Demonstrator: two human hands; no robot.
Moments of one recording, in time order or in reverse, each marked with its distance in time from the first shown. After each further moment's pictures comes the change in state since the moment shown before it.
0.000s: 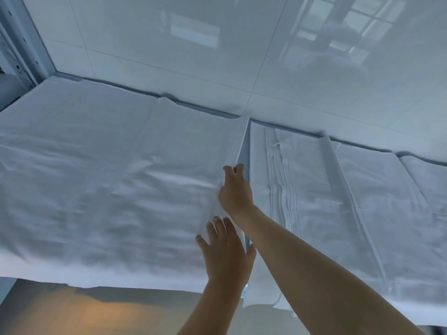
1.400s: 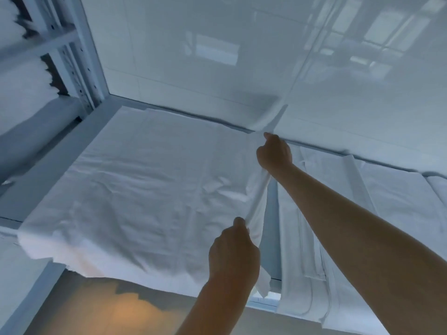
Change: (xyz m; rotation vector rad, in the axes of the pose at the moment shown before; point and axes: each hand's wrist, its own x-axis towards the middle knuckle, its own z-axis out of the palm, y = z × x) left_hand -0.023 -0.057 -0.148 -0.420 0.010 -0.068; right_hand 0.079 -0.080 -0.114 0.041 0.070 0.145
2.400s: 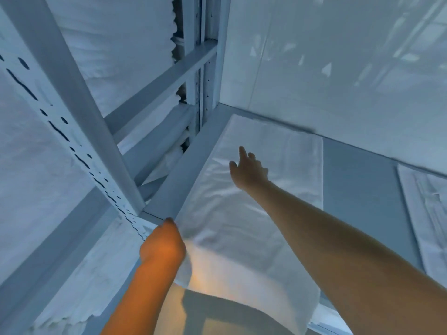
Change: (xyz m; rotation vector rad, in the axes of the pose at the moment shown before) left_hand 0.075 -0.375 -0.268 0.314 -0.091 -0.577; right_hand -0.075 -0.342 0.256 -0.101 -0.362 -0.228
